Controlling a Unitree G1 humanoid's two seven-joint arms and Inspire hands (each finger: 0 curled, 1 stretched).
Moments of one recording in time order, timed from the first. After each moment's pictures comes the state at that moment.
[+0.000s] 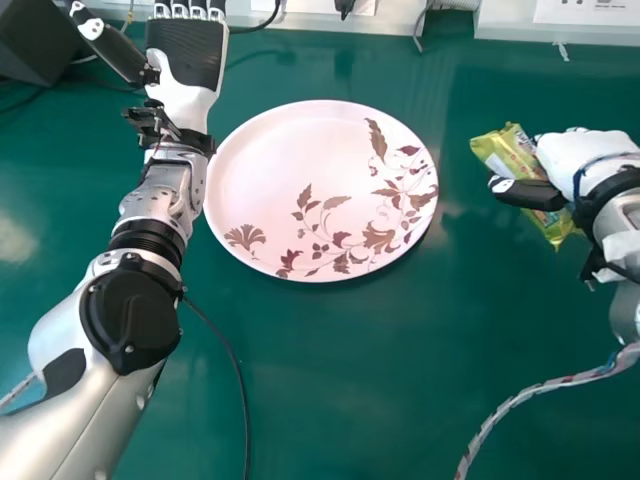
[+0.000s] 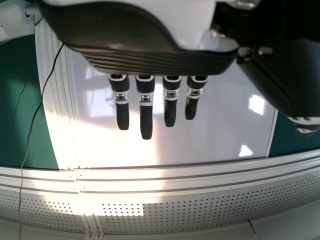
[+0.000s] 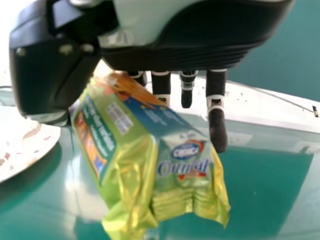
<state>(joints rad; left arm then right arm) -1.24 0.13 0.87 1.26 -0.91 0.14 -0.80 -0.44 -0.78 0.12 -0.30 -1.14 0.41 0.81</state>
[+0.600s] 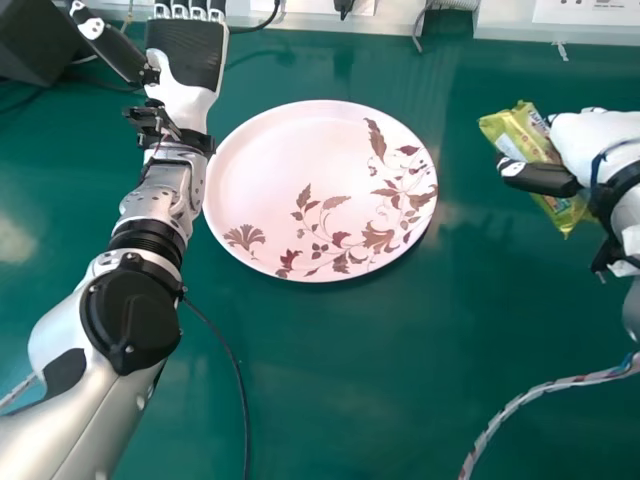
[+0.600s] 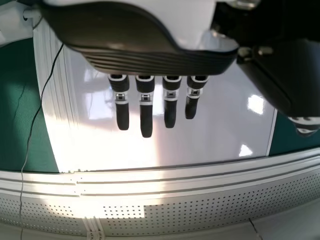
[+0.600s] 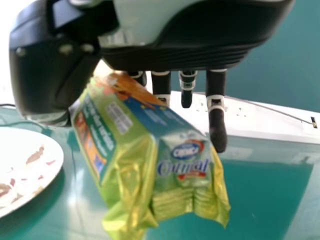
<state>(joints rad) -1.24 0.13 0.87 1.26 -0.89 0.12 -0.80 -0.46 -0.78 0.08 -0.36 -1.15 0.42 0.85</state>
